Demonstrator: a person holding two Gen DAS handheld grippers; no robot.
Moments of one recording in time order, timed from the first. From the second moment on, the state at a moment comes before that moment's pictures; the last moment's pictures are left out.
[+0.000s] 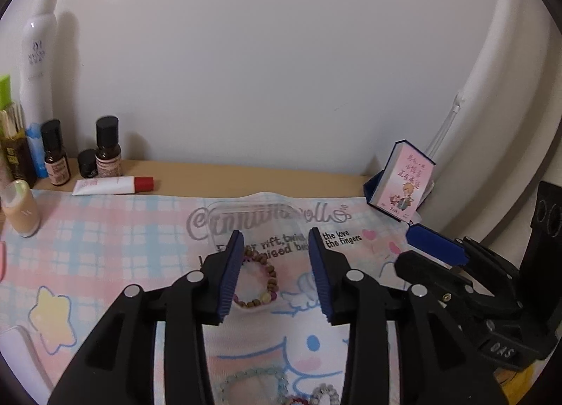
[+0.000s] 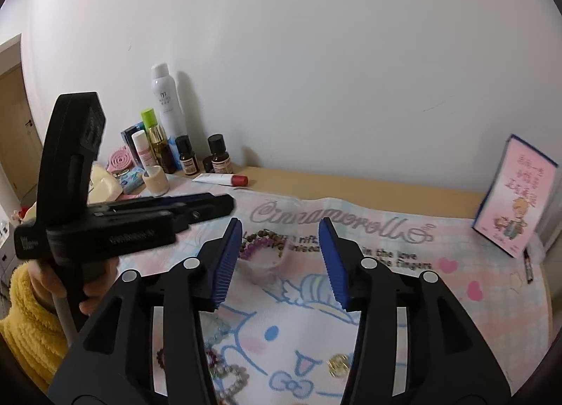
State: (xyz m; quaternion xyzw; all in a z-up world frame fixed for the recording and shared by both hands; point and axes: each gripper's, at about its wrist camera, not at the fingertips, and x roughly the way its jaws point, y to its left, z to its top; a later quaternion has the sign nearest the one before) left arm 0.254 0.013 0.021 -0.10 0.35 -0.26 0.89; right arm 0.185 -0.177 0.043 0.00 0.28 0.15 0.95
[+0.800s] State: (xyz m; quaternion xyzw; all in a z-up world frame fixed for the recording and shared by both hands) left arm 0.183 0.042 -0.041 -0.03 0.41 -0.21 0.89; right arm 0.095 -0.222 -0.061 0.05 0.37 0.14 0.92
